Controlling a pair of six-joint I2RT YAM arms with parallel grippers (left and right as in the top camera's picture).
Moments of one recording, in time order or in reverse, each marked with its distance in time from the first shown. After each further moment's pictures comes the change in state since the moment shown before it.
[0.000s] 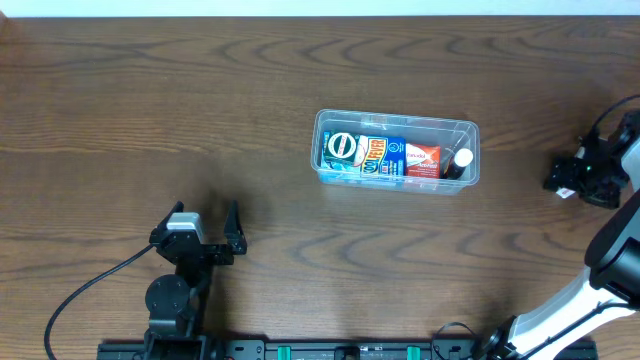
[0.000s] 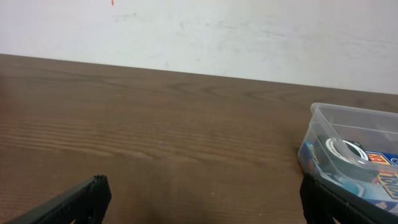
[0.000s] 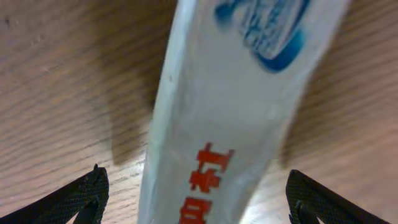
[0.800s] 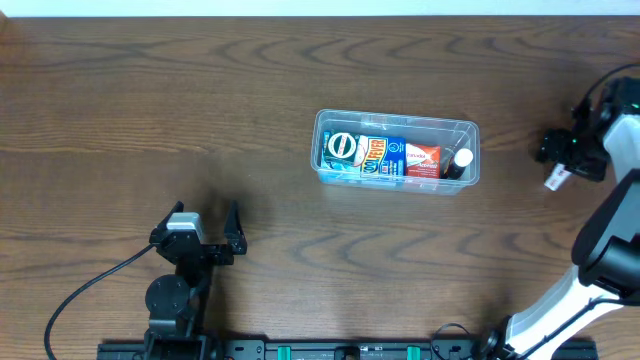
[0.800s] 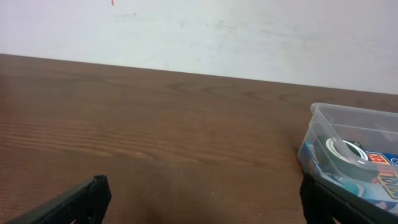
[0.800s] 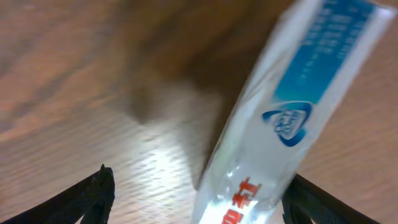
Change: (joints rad) left arm 0.000 0.000 0.000 0.000 0.000 0.000; right arm 0.125 0.000 0.076 0.030 -0.014 0.126
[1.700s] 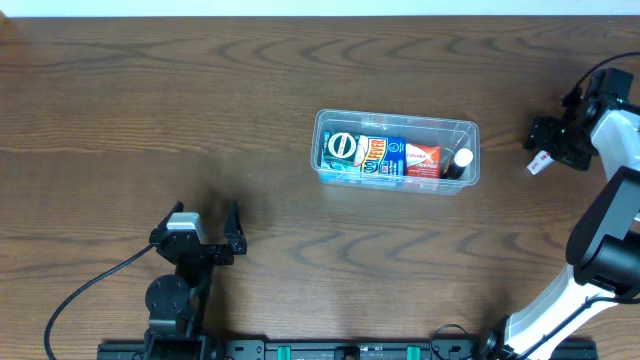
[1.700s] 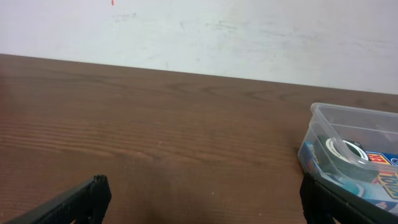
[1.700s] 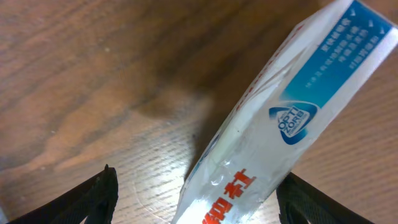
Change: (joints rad) left arm 0.000 0.000 0.000 0.000 0.000 0.000; right arm 0.048 0.000 0.000 0.069 -0.058 0.091
